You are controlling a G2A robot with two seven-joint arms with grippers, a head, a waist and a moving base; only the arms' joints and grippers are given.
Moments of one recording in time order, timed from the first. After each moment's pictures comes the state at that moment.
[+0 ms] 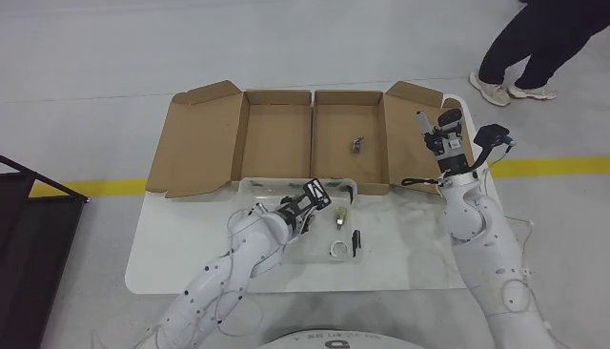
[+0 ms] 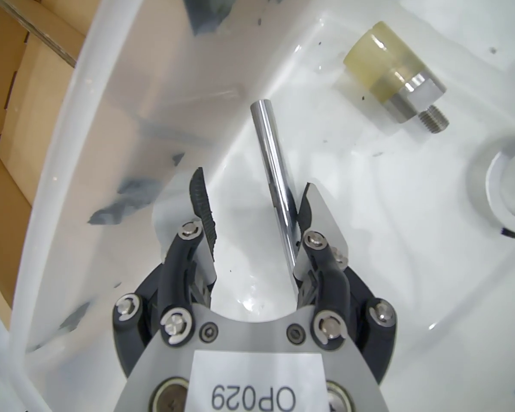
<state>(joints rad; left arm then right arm) 1.42 -1.26 -0.89 -1.71 1.63 -0.30 -0.77 -1.47 -1.26 1.52 -1.41 -0.83 -0.46 -0.36</state>
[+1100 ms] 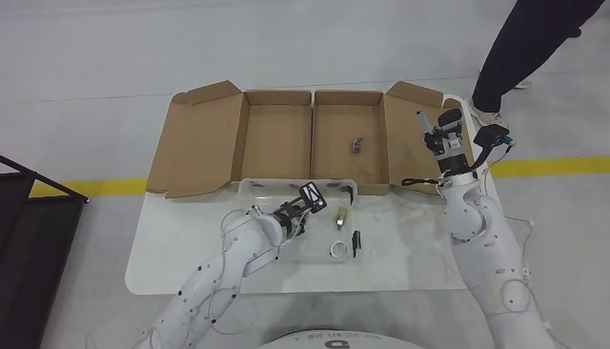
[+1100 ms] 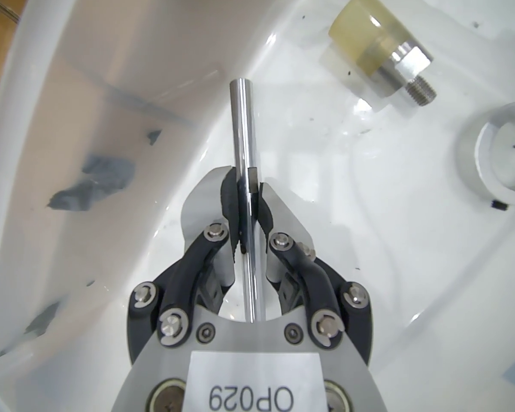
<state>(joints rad) 1.44 -1.25 -0.94 -1.72 1.56 -0.37 -0.76 -1.47 -1.26 1.52 -1.41 -0.83 -0.46 -0.36</state>
